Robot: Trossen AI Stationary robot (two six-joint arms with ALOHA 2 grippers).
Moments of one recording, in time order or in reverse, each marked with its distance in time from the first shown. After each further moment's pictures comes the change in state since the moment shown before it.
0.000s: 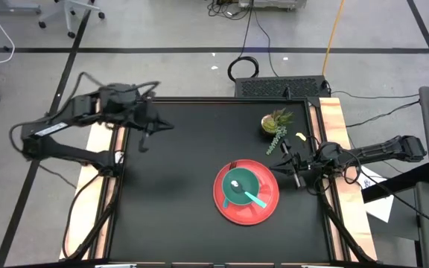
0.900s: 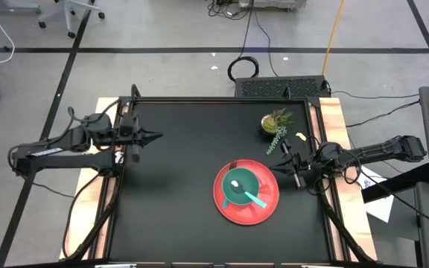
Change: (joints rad) left arm -0.022 -0.547 -0.743 0.570 -0.106 -0.392; right arm 0.000 0.000 0.000 0.003 0.000 0.003
